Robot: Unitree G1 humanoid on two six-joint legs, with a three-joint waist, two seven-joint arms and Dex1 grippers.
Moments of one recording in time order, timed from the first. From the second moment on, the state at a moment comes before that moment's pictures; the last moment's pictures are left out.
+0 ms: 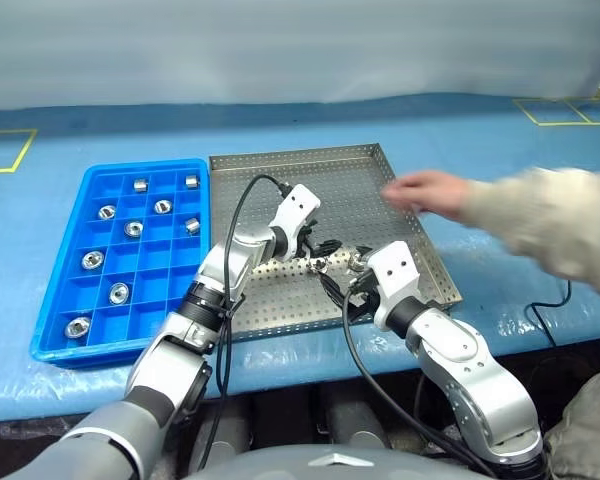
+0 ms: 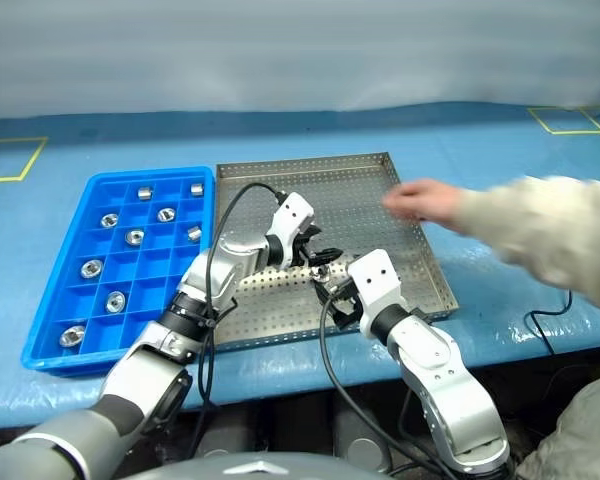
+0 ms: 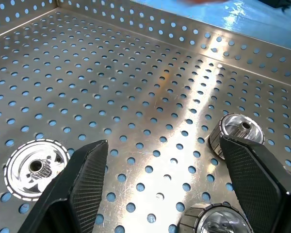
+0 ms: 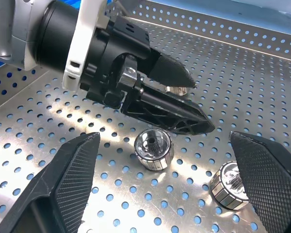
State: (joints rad) left arm -0.69 0.09 -0.27 0.36 -0.12 0.52 -0.63; right arm 0.06 -0.32 0.19 -0.73 0.16 0.77 0.26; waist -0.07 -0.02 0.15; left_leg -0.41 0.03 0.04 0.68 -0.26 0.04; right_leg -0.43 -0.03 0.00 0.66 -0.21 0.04
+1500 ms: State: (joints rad) left arm -0.47 0.17 -0.01 -0.06 0.04 0.51 -0.19; right arm -0.03 -0.30 0.25 -0.68 0.16 0.77 0.29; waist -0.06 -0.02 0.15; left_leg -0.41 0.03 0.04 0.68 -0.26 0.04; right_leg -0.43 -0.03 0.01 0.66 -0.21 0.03
